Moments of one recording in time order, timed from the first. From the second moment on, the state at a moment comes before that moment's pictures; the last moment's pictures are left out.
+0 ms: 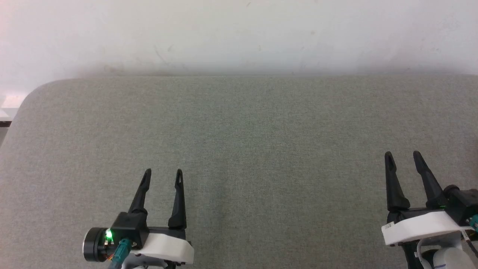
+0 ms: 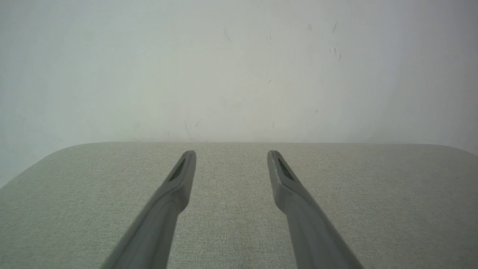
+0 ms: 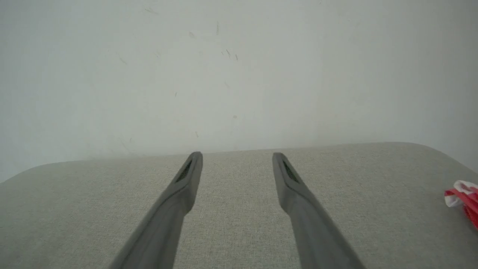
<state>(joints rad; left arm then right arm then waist) 0.02 0.06 -0.15 0.03 -0.10 0.10 -0.26 -0.03 -0.08 -0.07 0.12 0.22 0.13 -0.24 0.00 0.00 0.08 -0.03</state>
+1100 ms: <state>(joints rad) 0.02 0.06 -0.14 0.05 -0.10 0.09 -0.23 -0.03 -0.06 -0.06 0.12 0.19 0.13 -0.22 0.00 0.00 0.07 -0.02</state>
